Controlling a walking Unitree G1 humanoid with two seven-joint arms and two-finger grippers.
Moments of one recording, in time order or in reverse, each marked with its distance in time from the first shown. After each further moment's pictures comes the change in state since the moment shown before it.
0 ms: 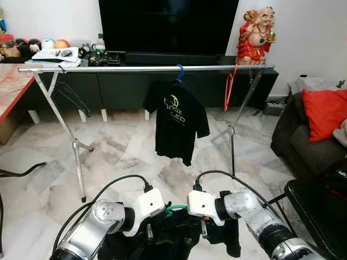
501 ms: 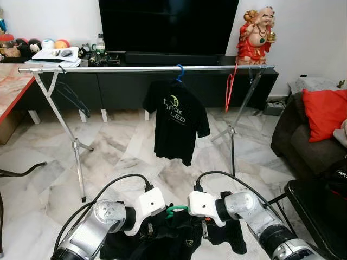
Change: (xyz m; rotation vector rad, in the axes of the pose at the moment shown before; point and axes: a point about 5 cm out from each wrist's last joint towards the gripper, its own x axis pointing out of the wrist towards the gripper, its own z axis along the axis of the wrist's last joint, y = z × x) left arm 0.000 0.001 0.001 0.015 -0.008 0.013; right arm -0.002 0.000 -0.002 0.012 0.010 0.000
